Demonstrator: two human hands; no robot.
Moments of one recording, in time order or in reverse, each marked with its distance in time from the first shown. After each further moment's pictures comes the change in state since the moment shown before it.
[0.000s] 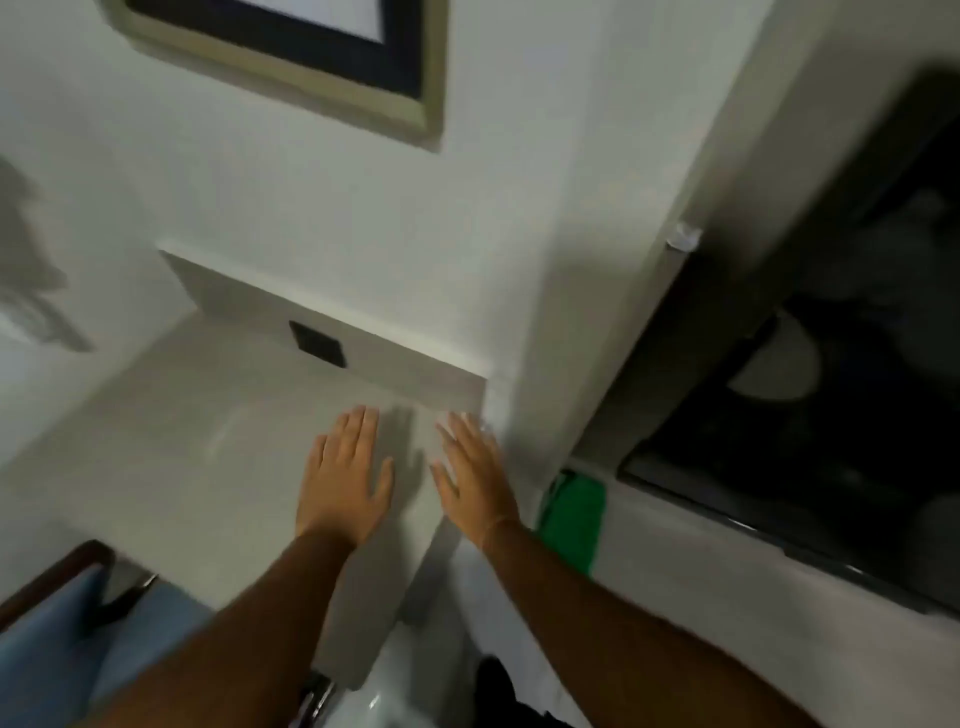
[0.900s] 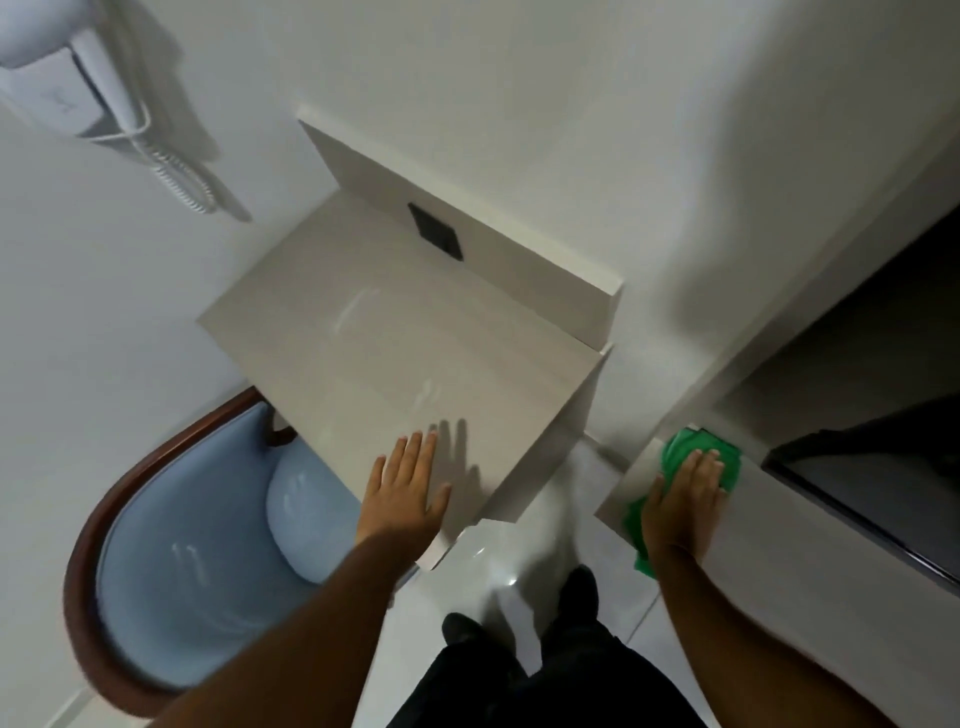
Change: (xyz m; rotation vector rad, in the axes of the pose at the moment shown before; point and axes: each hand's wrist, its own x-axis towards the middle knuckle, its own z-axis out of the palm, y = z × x) left_hand -0.098 -0.023 0.101 0.075 -0.354 -0.301; right_hand -0.108 0.194 0.036 -0.176 -0.200 0.707
